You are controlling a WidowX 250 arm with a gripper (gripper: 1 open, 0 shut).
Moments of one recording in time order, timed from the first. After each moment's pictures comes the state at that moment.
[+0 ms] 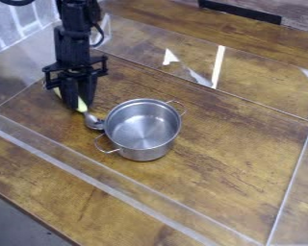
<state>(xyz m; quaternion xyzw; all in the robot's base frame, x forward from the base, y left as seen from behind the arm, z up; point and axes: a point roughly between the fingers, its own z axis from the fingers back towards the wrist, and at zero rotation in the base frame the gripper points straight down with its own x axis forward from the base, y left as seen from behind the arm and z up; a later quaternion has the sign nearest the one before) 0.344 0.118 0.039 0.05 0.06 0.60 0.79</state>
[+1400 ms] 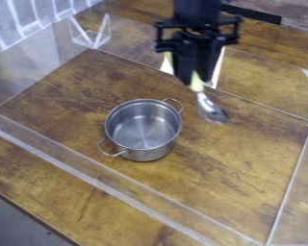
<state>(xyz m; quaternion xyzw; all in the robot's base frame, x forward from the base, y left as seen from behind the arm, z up) 0.346 -0.103 0.134 0.02 0.02 0.41 0.91</state>
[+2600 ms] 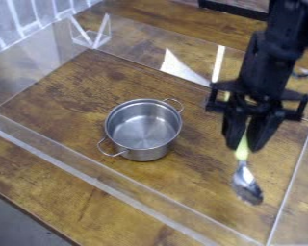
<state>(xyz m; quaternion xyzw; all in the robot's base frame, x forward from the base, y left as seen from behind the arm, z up) 0.330 -0.141 0.077 0.07 0.05 0.28 0.96</state>
